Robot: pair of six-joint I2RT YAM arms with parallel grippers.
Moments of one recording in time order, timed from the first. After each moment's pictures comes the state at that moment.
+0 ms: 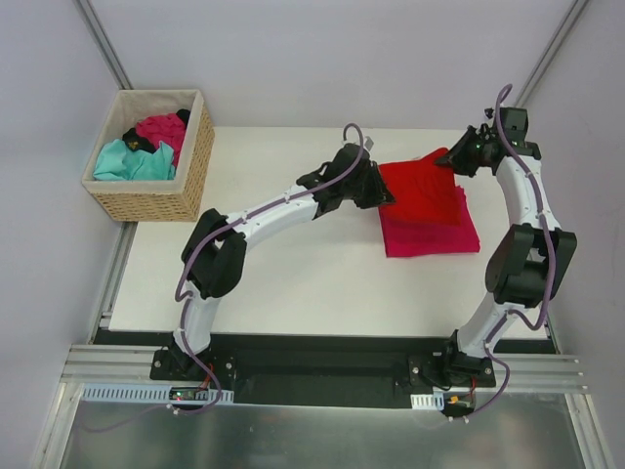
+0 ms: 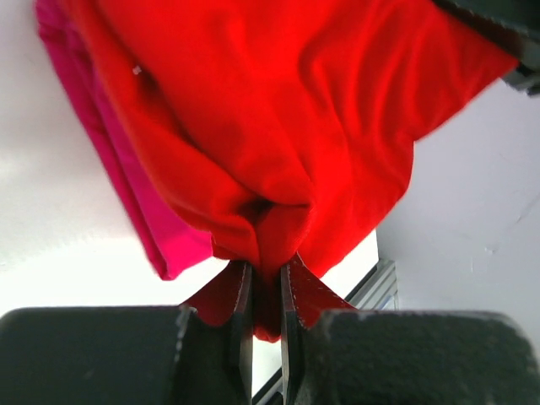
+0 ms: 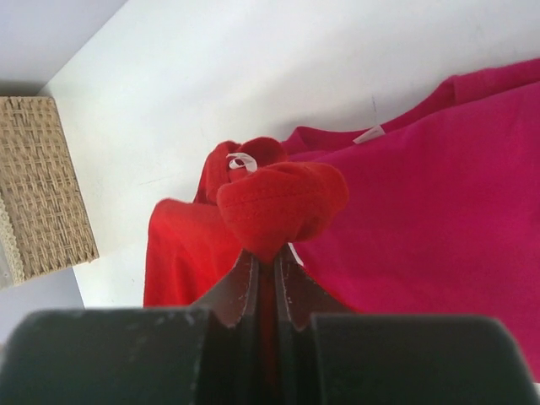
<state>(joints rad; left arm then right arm) -0.80 2.05 1.75 -0.22 0.19 -0.92 -0.13 1.78 1.65 -0.66 -0.44 0.48</state>
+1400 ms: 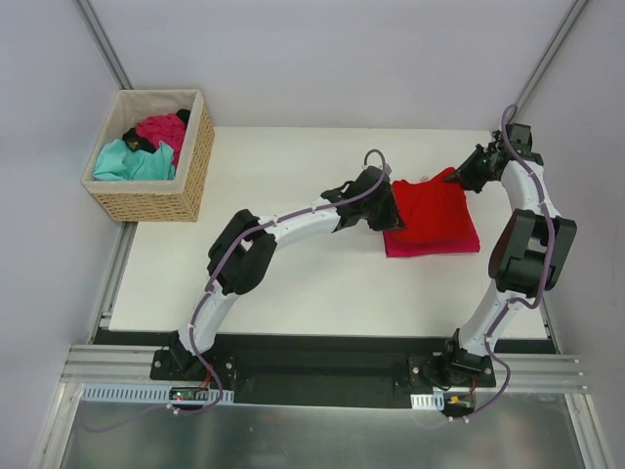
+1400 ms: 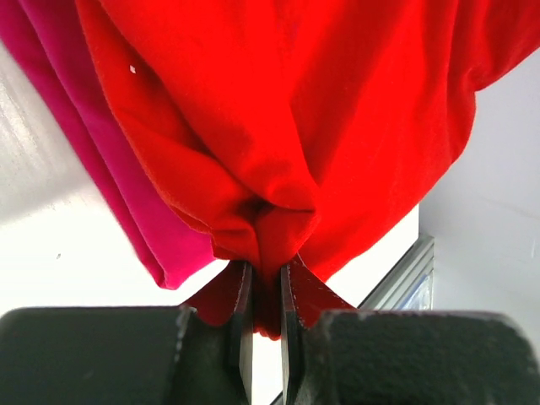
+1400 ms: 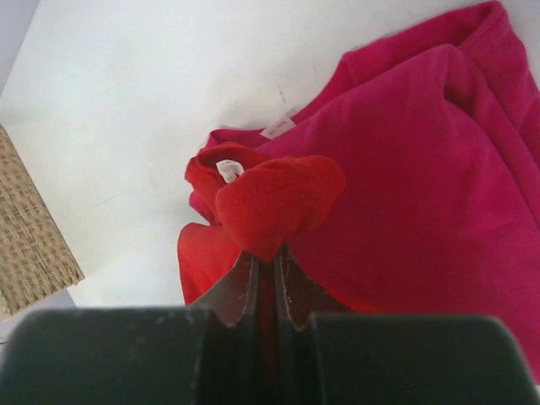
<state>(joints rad) -0.88 2.23 1.82 -0.22 0.23 -0.93 -0.23 1.89 1.61 -0.67 -0.45 0.49</state>
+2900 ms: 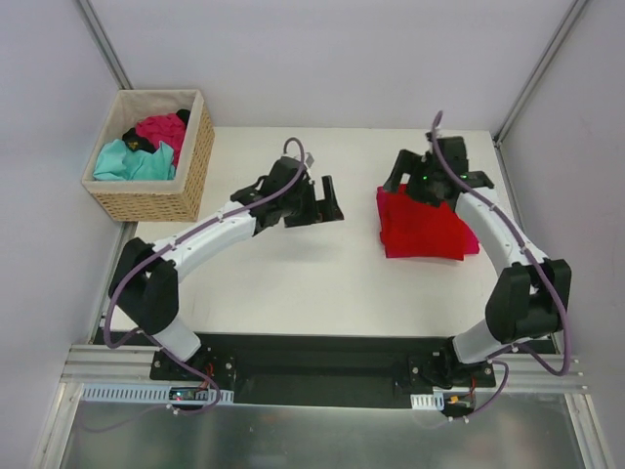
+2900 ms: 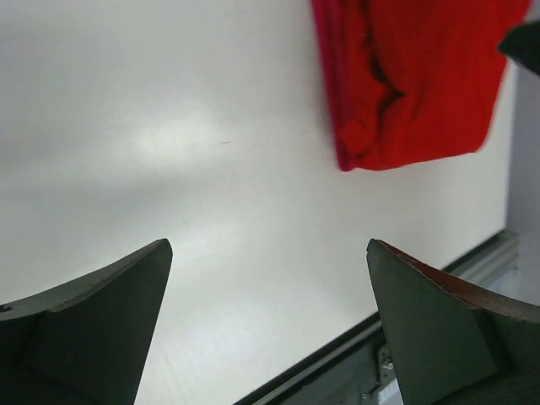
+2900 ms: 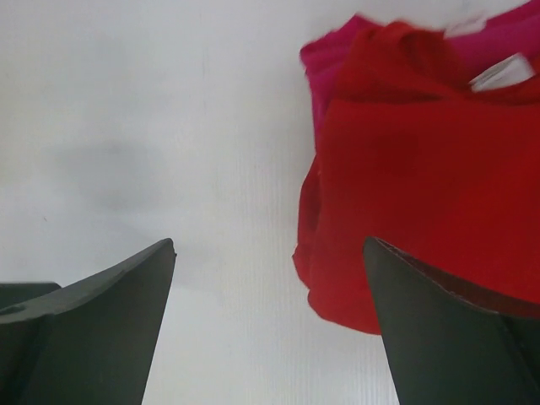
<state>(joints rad) -0.69 1.62 1.28 -0.34 0.19 -0.73 0.16 1.52 1.32 -0.55 -0.16 0.43</state>
